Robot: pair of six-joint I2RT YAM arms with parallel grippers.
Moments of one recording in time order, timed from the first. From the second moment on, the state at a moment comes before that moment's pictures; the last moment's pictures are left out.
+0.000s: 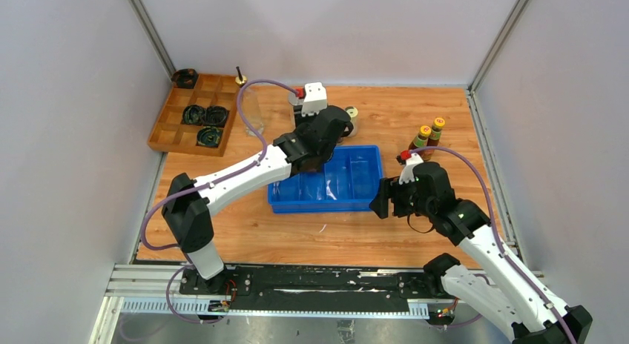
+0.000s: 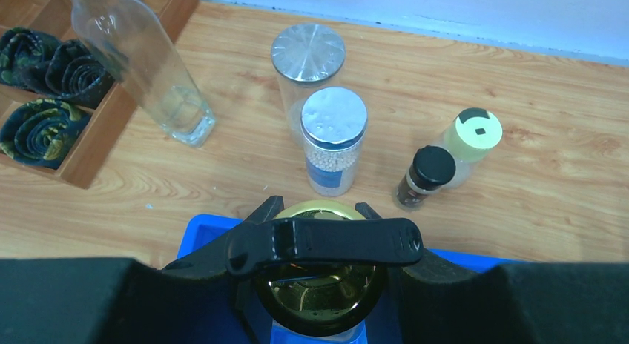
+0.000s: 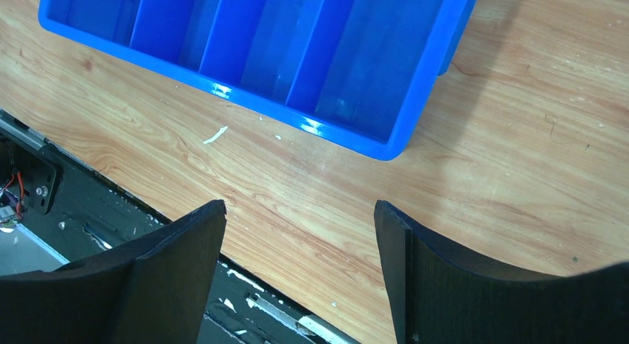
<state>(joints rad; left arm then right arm) -0.90 1.69 1.51 -0.35 -1.02 -0.51 0.52 0.72 0.69 -0.64 -0.15 0.31</state>
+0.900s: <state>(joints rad) -0.90 1.72 1.39 -0.18 -1.02 -0.52 0.52 0.72 0.68 -0.63 -0.16 0.31</state>
